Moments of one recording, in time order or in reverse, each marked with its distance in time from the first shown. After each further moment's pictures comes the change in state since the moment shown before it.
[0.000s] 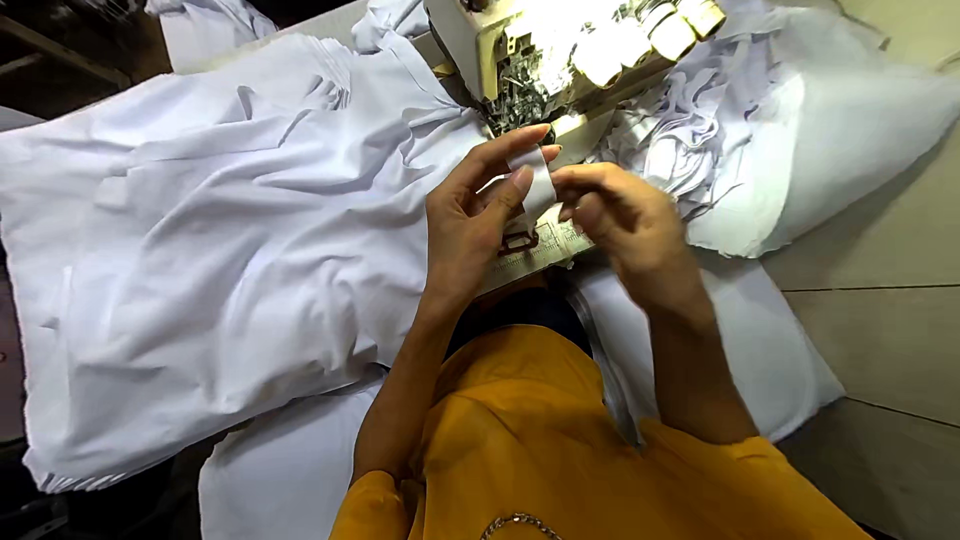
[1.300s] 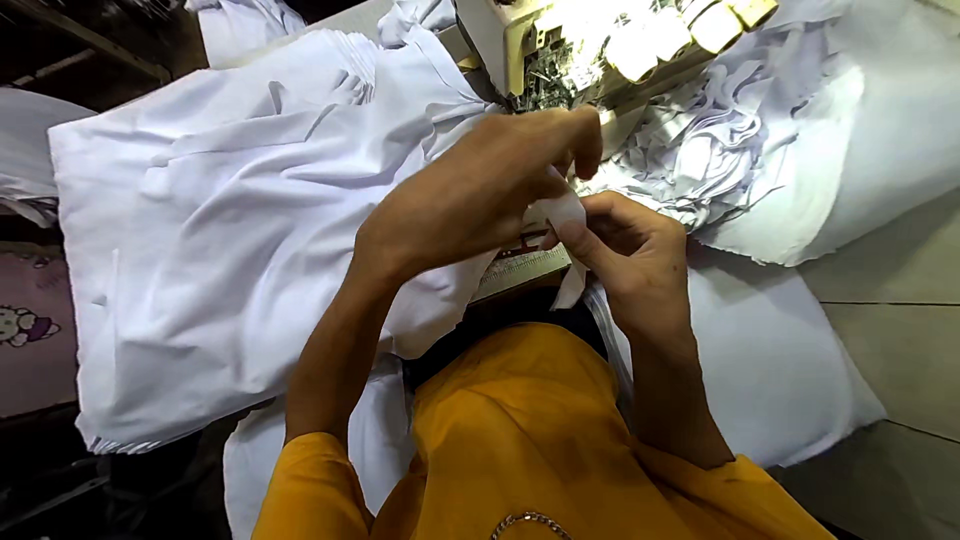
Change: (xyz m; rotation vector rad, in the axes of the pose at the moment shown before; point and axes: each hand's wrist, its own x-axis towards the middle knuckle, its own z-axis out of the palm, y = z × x) left_hand 0.058 0.067 -0.032 0.875 -0.790 0.350; right_hand -0.010 -0.001 0.035 0.136 0.186 0.034
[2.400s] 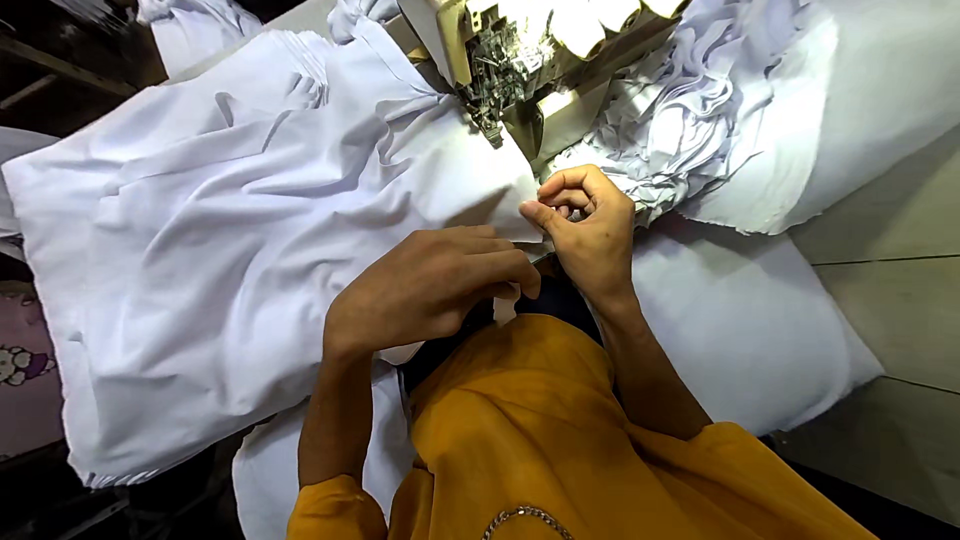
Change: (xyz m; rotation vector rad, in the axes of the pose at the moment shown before) left_hand -0.052 0.004 0.042 -0.113 -0.101 0.108; right_hand -0.007 0.050 -0.001 -0.269 0.230 0.078
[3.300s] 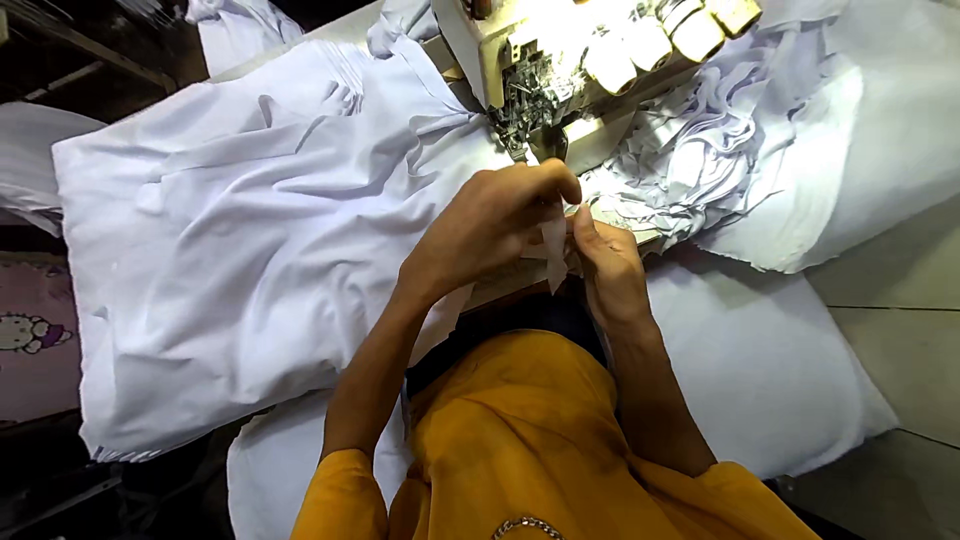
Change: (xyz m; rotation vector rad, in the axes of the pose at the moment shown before) left_hand 0.049 -0.038 0.008 -0.046 0.281 -0.160; right_hand 0.005 0.007 -0.004 0.394 -0.204 0.179
